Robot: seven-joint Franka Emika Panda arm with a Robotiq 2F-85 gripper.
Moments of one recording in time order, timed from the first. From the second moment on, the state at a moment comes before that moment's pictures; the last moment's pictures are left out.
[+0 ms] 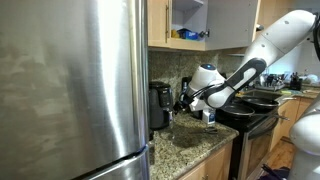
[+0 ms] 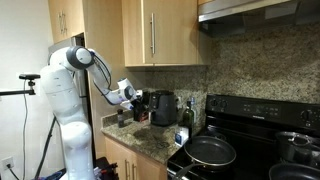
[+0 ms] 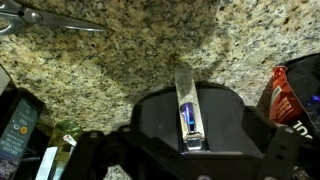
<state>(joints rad) 0.01 -0.19 0.48 -2.55 -0.36 2.90 0.72</state>
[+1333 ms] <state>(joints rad) -0.03 0.26 0.45 -2.11 -0.88 2.88 0.91</state>
